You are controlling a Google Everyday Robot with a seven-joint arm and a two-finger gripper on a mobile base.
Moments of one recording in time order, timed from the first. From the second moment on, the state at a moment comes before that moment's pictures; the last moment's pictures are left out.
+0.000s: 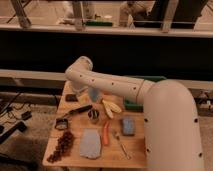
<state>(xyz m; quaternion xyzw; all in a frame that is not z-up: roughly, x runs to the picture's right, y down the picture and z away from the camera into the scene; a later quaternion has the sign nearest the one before) -0.170 0.027 0.830 -0.18 -0.18 -0.26 0.93</state>
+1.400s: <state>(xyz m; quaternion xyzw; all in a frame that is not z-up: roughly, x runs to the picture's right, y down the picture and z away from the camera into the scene) -0.200 0.030 0.878 -0.18 -0.20 -0.30 0.91</state>
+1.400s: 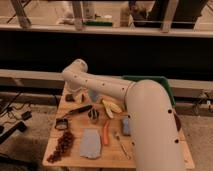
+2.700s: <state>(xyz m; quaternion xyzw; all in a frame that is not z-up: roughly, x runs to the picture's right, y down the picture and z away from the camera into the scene) -0.216 0.019 0.912 -0.19 -0.21 -0.29 0.91</state>
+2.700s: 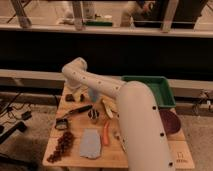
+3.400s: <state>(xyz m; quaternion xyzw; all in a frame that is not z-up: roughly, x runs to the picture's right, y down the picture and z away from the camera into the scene) -0.226 0.024 0.930 -0.21 -0.22 -0.30 0.90</state>
